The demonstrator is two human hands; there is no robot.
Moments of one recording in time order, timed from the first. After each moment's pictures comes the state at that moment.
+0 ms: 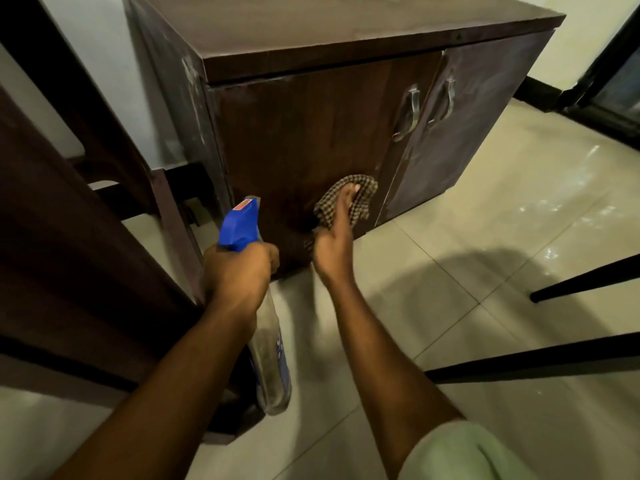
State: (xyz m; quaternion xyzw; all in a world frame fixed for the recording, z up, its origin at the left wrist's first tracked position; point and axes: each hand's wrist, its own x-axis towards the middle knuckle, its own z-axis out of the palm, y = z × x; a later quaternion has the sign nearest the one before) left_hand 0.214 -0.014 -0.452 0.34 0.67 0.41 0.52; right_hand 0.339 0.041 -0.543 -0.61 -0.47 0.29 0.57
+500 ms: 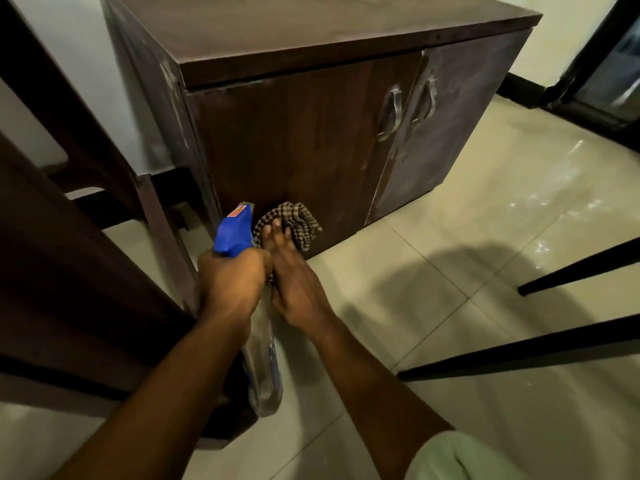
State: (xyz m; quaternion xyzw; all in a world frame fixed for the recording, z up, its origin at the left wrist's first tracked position) left_hand 0.222 -0.017 -0.457 0.34 0.67 0.39 0.53; right_hand 0.319 0.006 -0.584 -0.54 -0.74 0.15 0.36
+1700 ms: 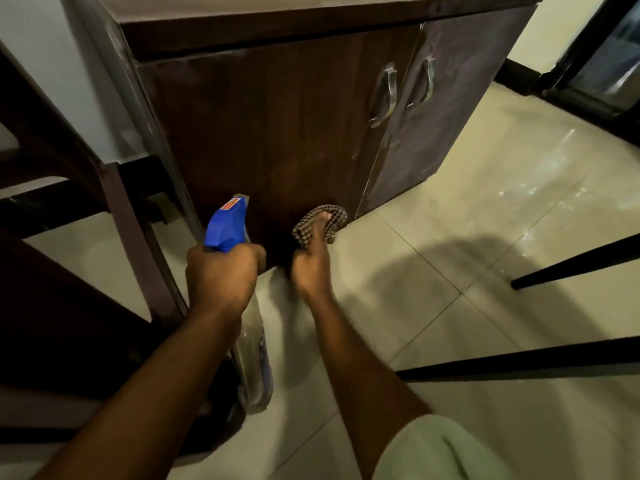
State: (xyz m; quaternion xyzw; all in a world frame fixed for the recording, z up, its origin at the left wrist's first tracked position) left_hand 0.232 -0.001 -0.477 0.37 0.67 0.40 0.51; right_hand 0.342 0.028 -0.584 -0.68 -0.39 0.38 0.49
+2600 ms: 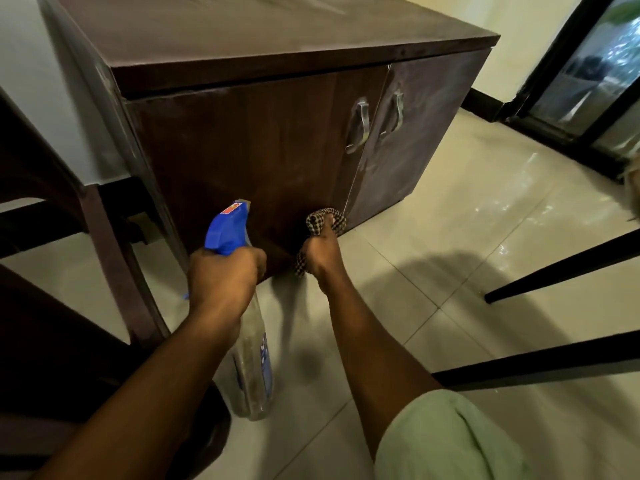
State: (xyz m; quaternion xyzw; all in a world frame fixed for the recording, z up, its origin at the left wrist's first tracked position) left_hand 0.253 0.003 -0.460 0.41 0.63 0.40 0.53; right_hand 0.394 0.058 -0.546 -0.71 -0.33 0.42 0.46
